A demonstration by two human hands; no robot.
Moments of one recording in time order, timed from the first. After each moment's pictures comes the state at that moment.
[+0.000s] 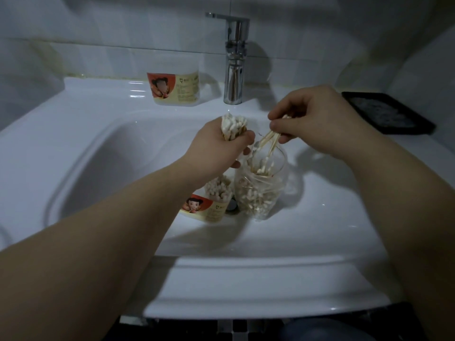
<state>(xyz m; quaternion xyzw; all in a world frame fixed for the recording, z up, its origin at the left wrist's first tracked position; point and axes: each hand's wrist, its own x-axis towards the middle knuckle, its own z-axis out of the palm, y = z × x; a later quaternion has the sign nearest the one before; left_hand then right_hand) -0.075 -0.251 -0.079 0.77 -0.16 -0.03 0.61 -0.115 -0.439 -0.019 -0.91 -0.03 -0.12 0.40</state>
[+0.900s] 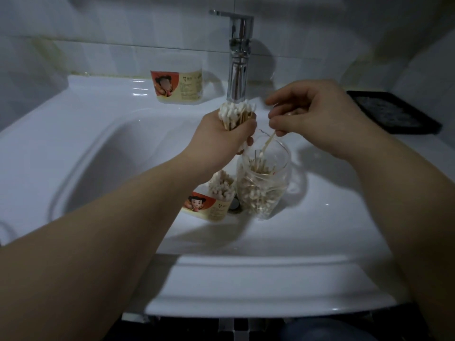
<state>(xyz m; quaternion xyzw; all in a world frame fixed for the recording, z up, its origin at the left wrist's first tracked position) -0.076 -0.249 -0.073 0.72 -0.18 0.00 0.67 -0.114 -0.433 -0.020 -0.86 -0.08 -0.13 0.48</state>
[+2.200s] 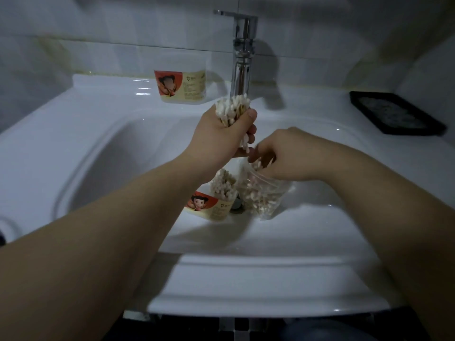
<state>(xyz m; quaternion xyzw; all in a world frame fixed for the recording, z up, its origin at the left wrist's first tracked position) -0.078 -0.250 -0.071 0.66 -0.16 -0.03 0.73 -0.113 -0.408 -0.043 -0.98 -0.11 0.07 0.13</state>
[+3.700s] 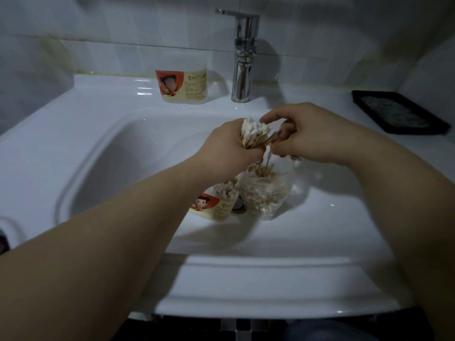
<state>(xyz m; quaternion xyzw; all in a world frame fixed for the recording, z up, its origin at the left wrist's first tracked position) -0.075 -0.249 -0.082 0.84 -0.23 -0.02 0.49 -0.105 -0.430 -0.030 -0.95 -0.06 0.00 0.32</state>
